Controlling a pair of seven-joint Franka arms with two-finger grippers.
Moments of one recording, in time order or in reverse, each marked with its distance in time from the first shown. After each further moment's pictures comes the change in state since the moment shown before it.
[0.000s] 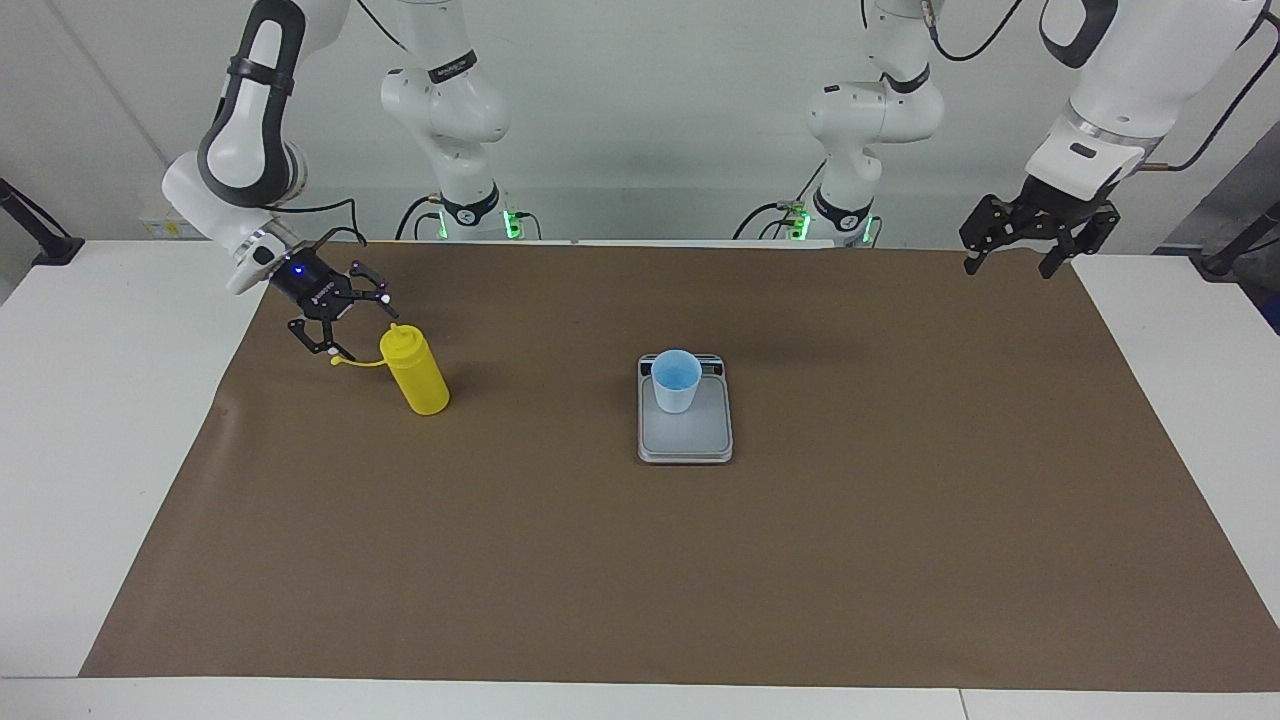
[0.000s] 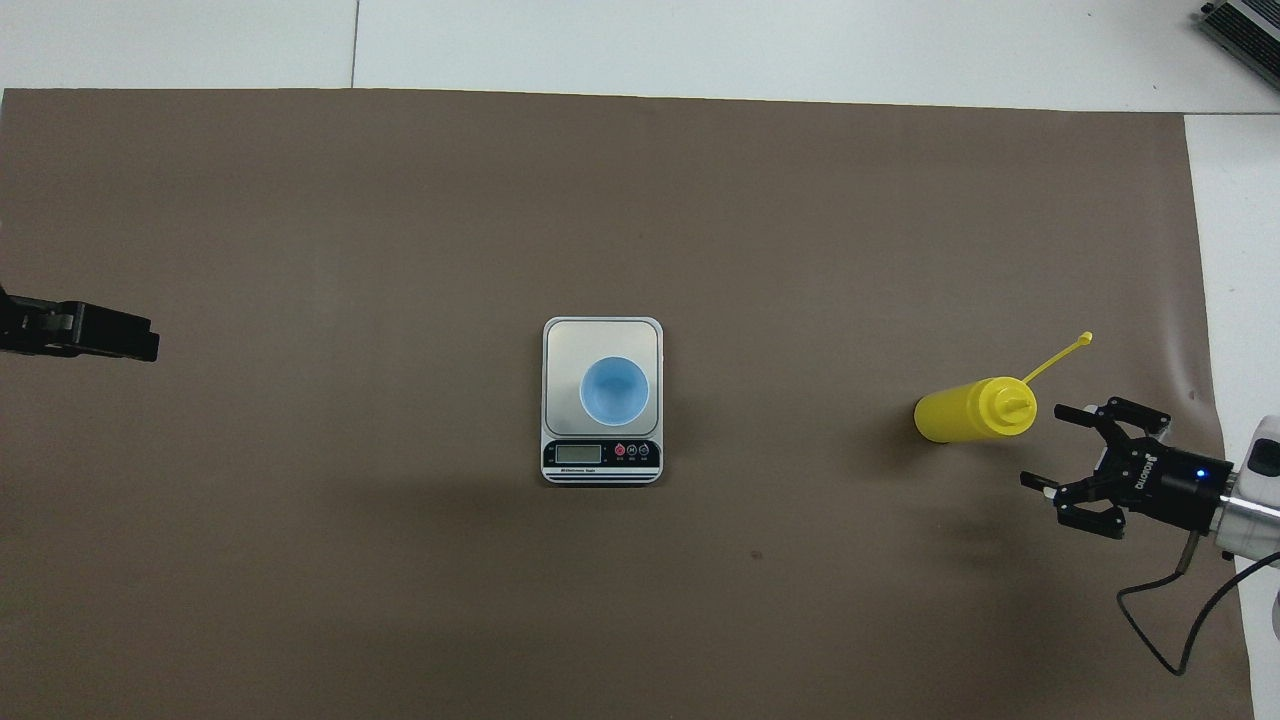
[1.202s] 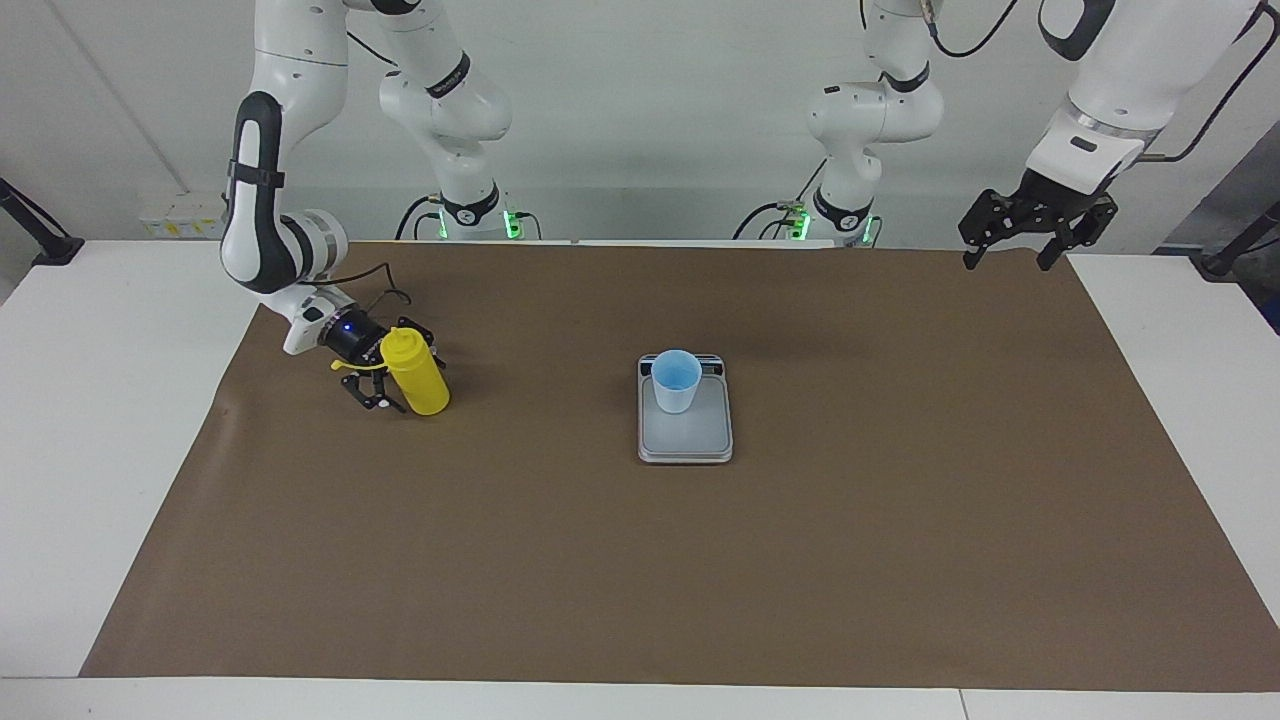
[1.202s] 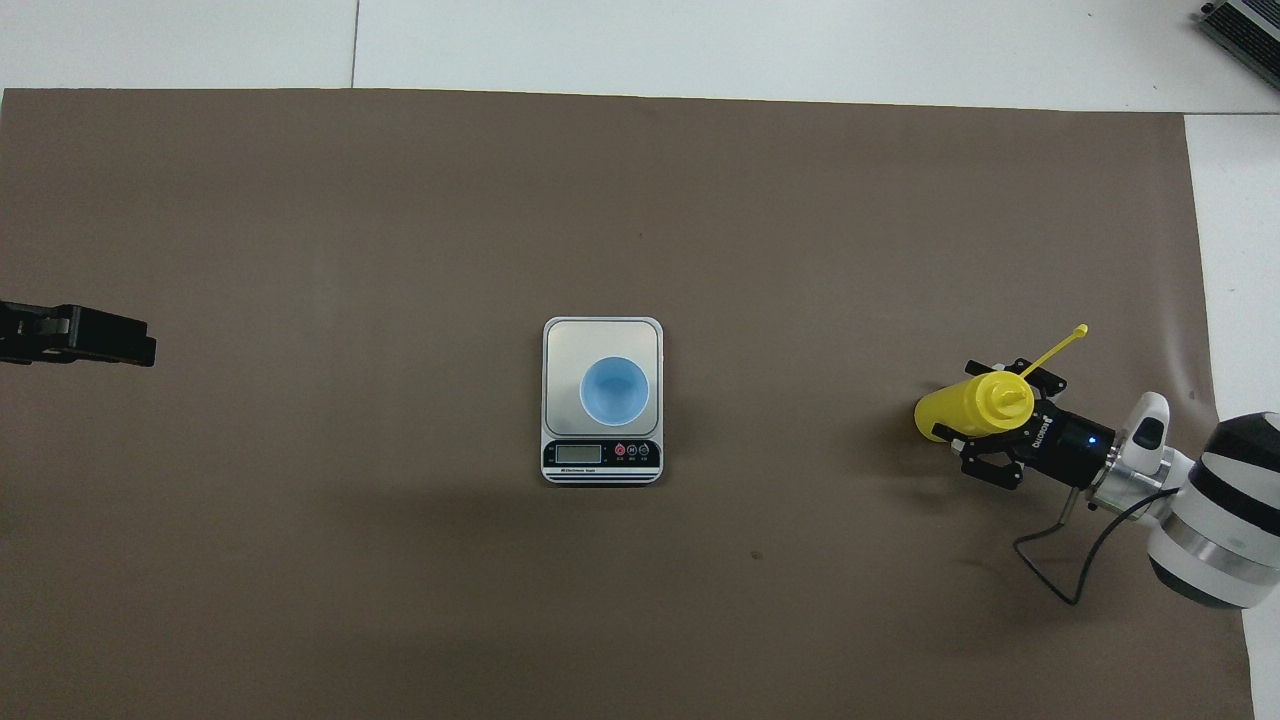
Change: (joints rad) left arm 0.031 -0.013 -0.032 -0.001 0.000 -0.010 -0.041; right arm 0.089 0.272 0.015 0.058 0.462 -0.107 -0.364
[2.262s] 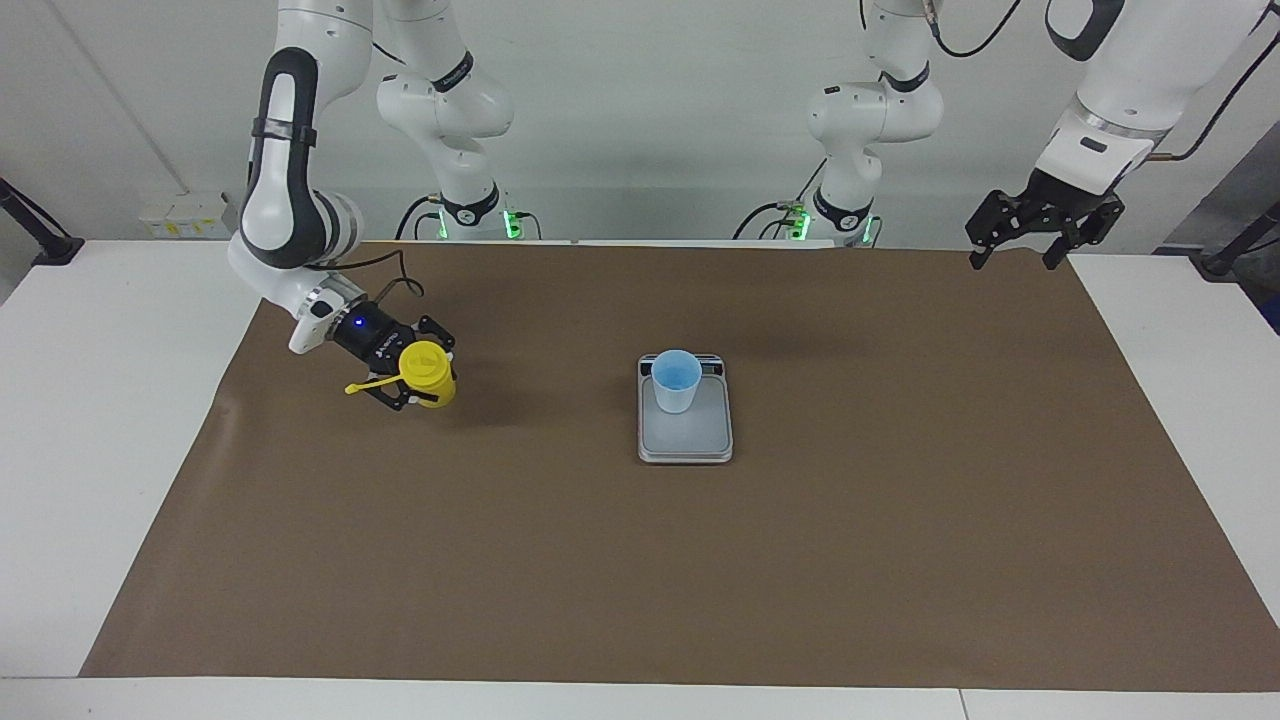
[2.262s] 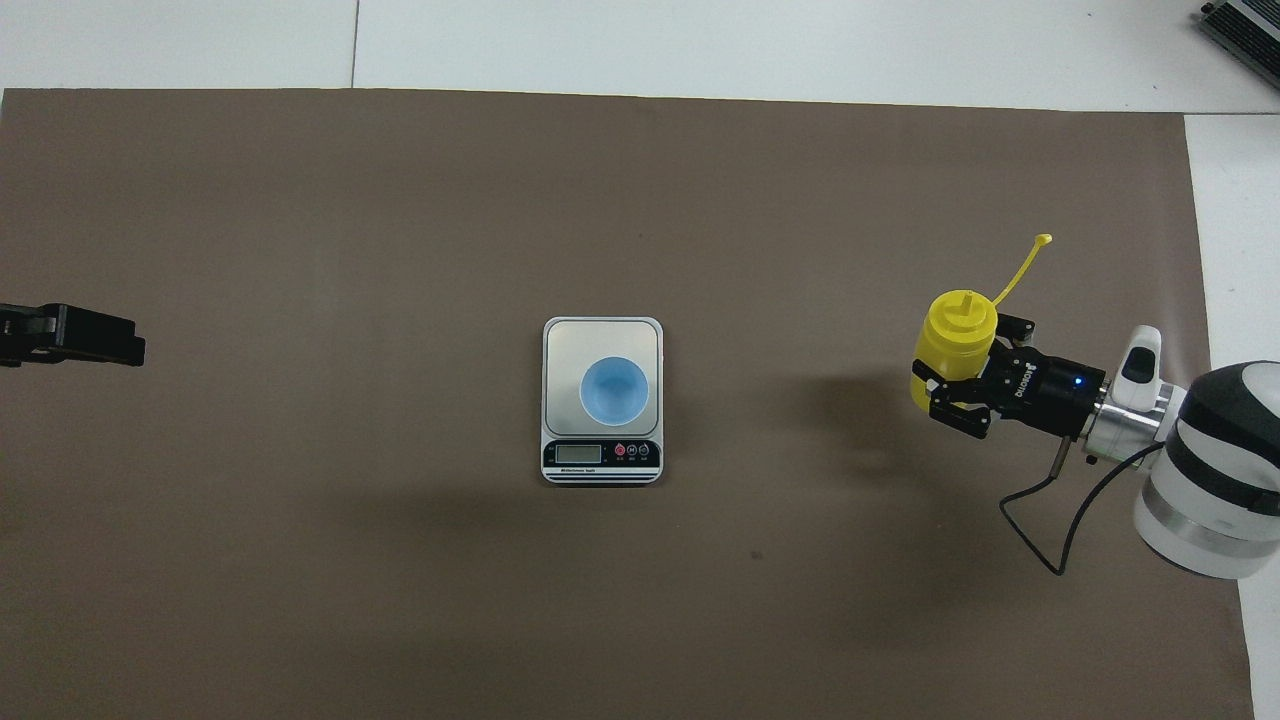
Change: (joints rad) left arm 0.013 0.000 0.002 -0.001 0.000 -0.003 -0.005; right arm 0.195 -0.130 0.006 0.109 -0.141 0.188 0.374
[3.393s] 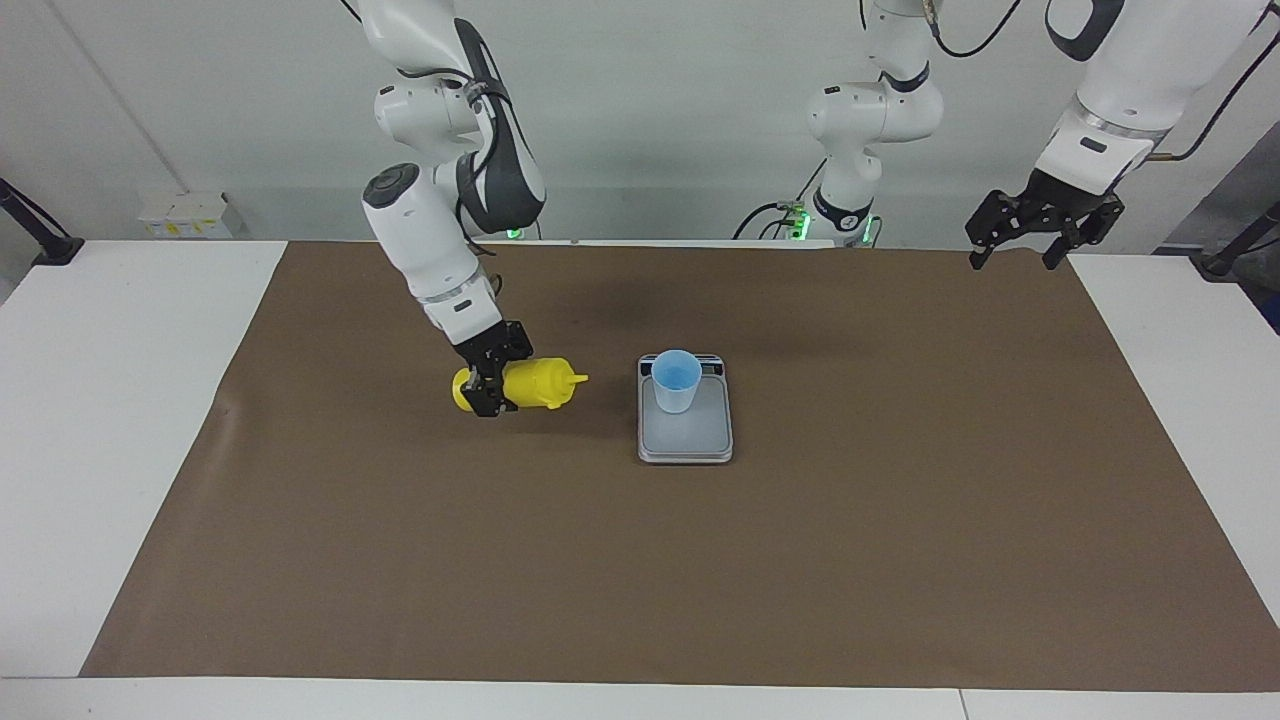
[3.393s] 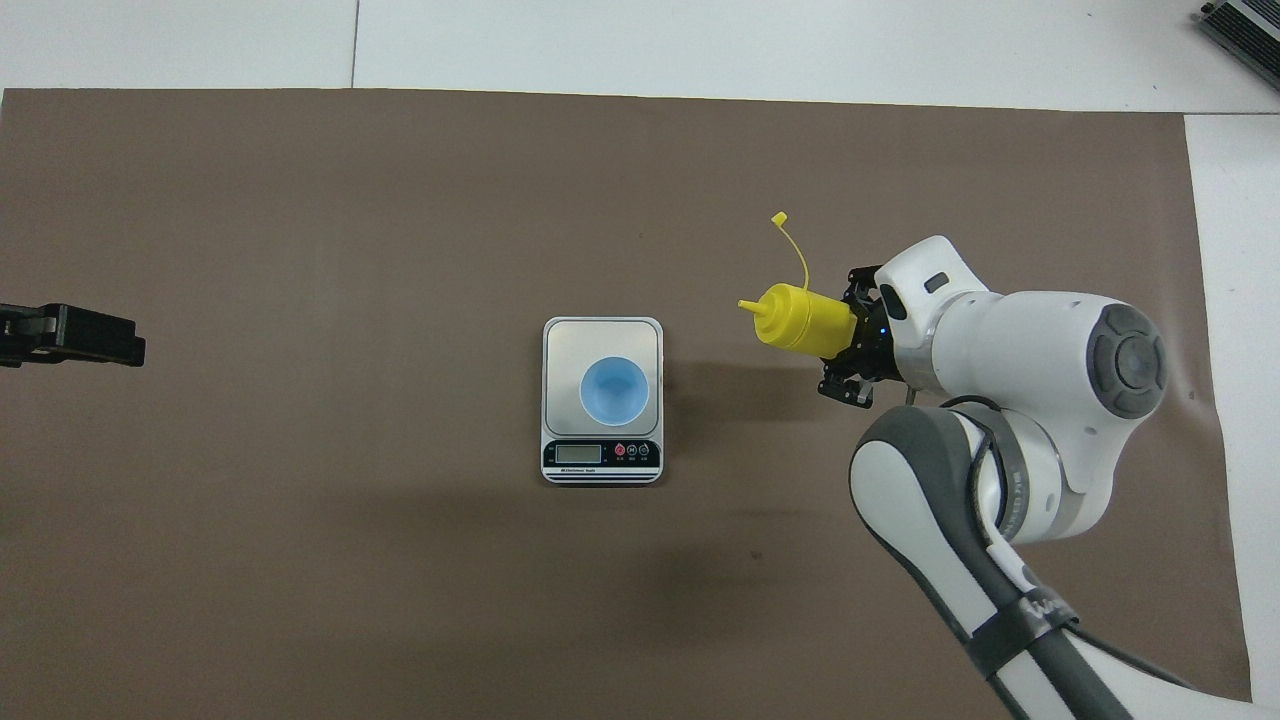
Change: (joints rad) left arm 0.000 0.000 0.000 0.000 0.000 -0.001 -0.001; right arm 0.414 0.032 0.008 0.189 -1.136 0.323 0.716
